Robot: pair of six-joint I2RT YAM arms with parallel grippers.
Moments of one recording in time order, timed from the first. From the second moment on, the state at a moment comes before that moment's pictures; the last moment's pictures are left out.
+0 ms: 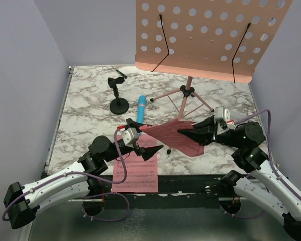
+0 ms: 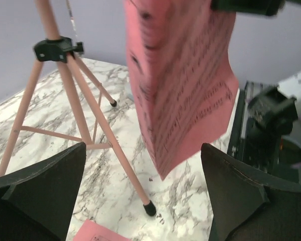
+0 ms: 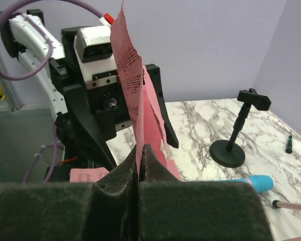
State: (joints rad) left arm -0.98 0.67 0.42 0.44 0.17 -0.03; right arm 0.65 0.64 0.68 0.27 -0.68 0.11
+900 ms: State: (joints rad) left arm -0.95 0.67 0.46 0.65 0.77 0.02; right arm 0.65 0.61 0.76 0.17 -0.66 0.11
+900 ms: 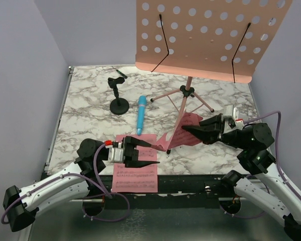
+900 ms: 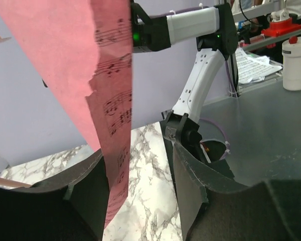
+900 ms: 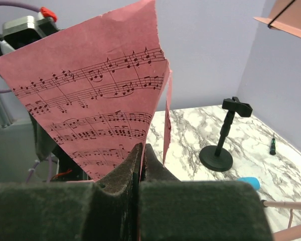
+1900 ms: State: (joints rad) left arm -0.96 0.67 0.45 0.66 0.24 -0.08; right arm 0.65 0.62 0.69 0.25 -0.51 0.20
